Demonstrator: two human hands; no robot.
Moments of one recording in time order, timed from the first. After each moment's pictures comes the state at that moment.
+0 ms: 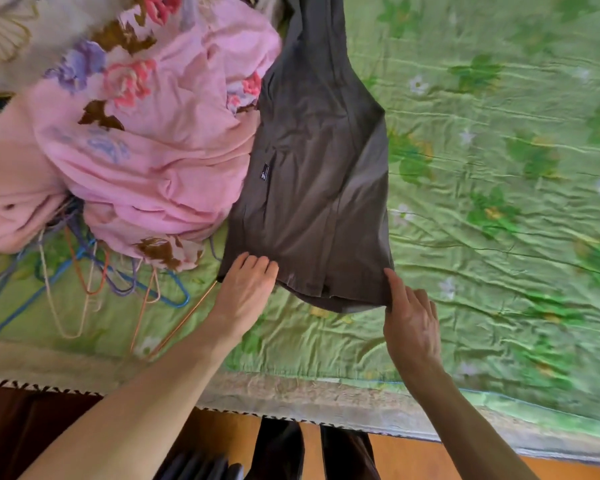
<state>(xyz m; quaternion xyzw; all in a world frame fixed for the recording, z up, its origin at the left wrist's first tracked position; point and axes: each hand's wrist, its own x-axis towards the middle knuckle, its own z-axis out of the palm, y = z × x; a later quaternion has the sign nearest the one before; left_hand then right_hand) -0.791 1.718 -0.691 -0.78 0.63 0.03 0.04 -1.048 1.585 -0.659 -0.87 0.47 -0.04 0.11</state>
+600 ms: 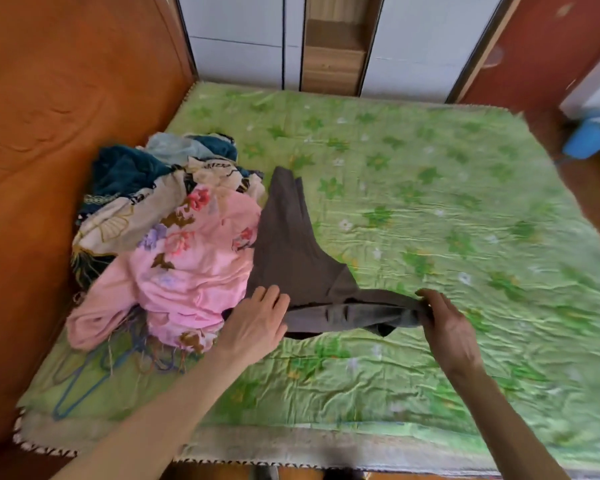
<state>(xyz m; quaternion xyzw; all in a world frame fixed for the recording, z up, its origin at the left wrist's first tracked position) -0.811 1.683 -0.362 -0.73 0.68 -0.04 -0.05 -1.124 1.489 -0.356 -0.87 0.44 -0.18 0.14</state>
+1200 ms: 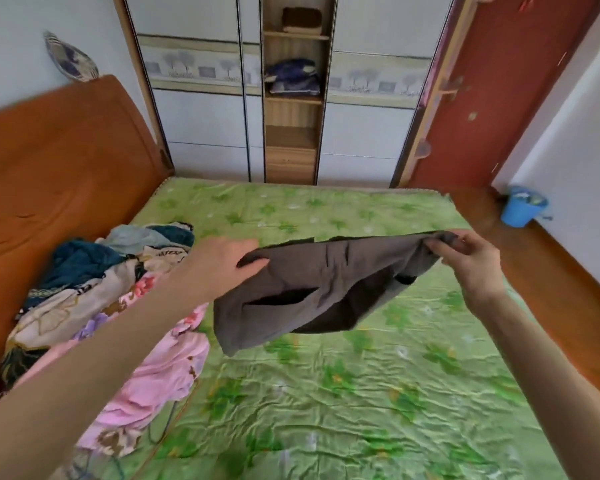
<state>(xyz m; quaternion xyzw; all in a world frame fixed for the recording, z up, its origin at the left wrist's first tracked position) -0.848 1.499 -0.111 -0.70 0.68 -0.11 -0.20 -1.209 1.274 -0.107 -0.65 0.45 -0.45 0.42</state>
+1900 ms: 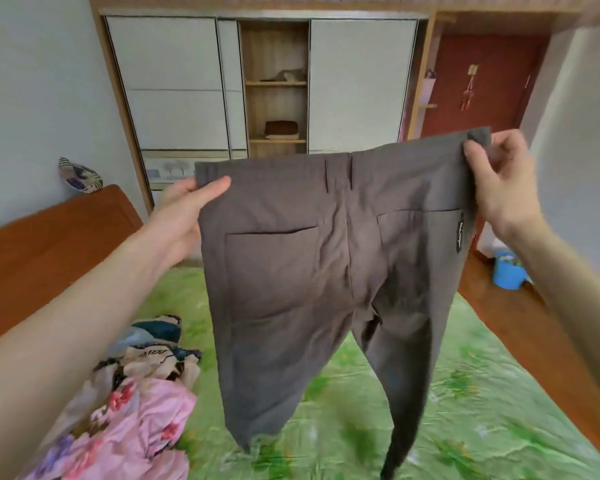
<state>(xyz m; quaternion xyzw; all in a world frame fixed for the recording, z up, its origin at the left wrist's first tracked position) -0.857 1.400 0.115 -0.52 0.35 0.28 -0.73 -1.216 1.177 0.133 -0.68 0.30 -0.63 0.23</state>
